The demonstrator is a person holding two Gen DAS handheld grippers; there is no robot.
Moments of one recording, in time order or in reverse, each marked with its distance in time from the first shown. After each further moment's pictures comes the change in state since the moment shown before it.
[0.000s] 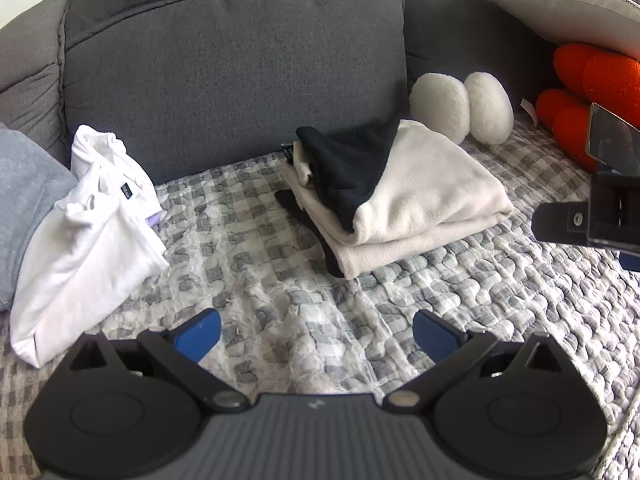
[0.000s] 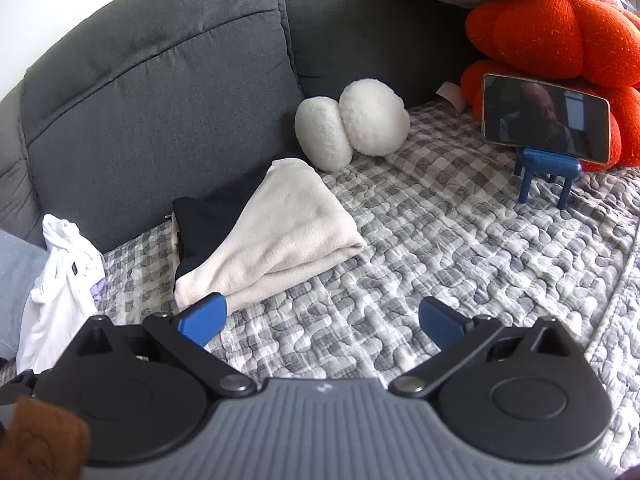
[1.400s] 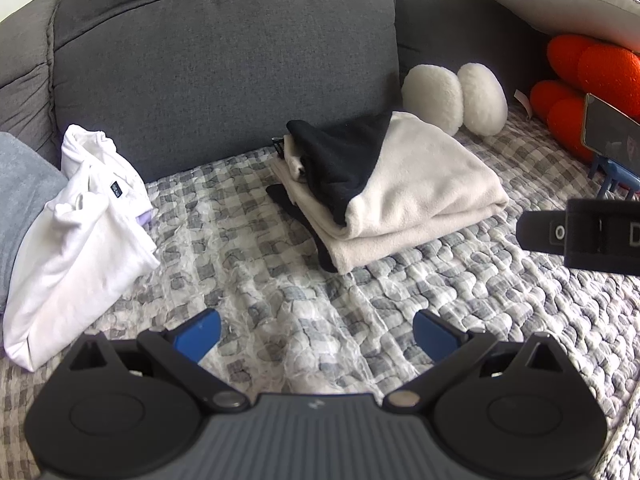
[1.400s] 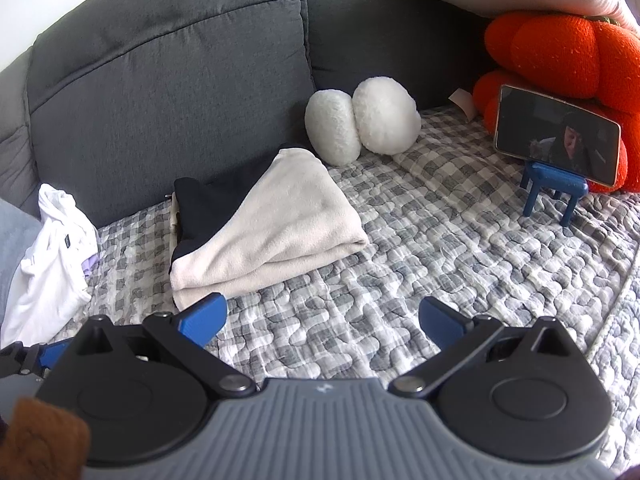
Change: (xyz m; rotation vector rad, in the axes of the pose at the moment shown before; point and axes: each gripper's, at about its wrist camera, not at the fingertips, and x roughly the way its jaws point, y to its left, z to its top) left arm 0.006 -0.001 0.000 0.014 0.021 -0.022; right arm 0.004 0.010 -0.003 -0.092 0.017 -0.018
